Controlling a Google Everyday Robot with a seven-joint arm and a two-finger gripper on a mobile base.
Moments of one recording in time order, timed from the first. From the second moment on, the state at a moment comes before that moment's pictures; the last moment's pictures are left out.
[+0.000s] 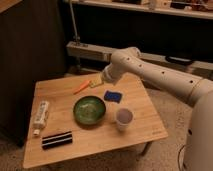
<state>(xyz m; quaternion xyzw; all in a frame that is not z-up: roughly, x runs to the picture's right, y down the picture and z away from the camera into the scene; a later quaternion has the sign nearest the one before) -0.012 -0.032 0.792 -0.28 -0.04 0.61 0.74</state>
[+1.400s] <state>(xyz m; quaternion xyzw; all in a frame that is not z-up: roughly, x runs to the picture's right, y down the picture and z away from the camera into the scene) -0.080 -0.060 0.783 -0.28 -0.03 0.56 0.78</state>
